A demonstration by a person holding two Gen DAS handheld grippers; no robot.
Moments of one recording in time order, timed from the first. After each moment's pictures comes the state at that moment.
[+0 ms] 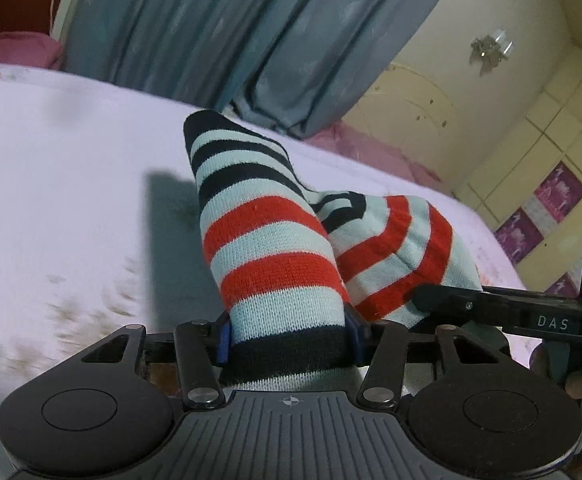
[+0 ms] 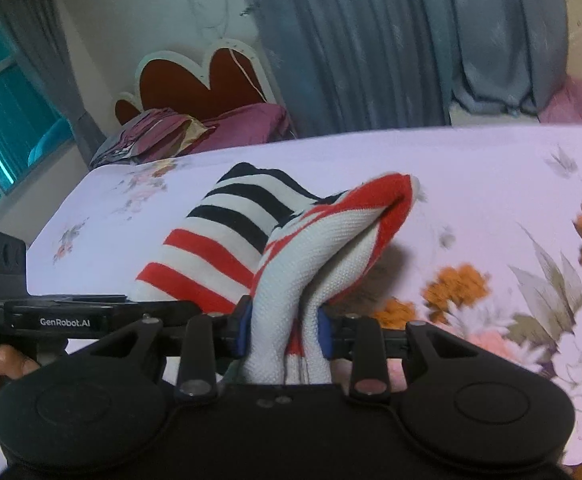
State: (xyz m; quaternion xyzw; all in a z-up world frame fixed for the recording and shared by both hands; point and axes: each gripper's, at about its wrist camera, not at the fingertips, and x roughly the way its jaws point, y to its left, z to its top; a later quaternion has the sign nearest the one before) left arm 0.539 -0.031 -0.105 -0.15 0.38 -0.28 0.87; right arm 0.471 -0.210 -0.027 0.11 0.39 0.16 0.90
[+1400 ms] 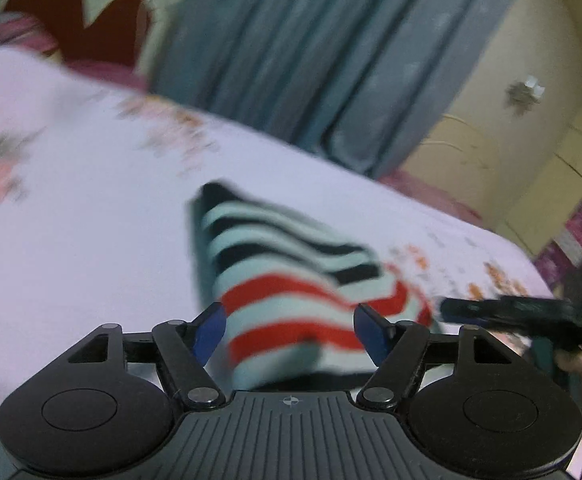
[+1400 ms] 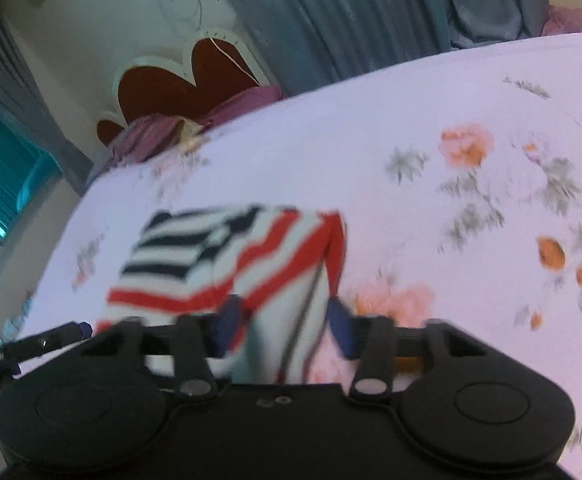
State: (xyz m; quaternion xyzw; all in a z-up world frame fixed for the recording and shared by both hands) left arm 0.511 0.233 -0.113 -0.14 0.33 -0.22 0.90; right arm 0.491 -0.059 -0.083 0.21 0.40 0.11 0.88
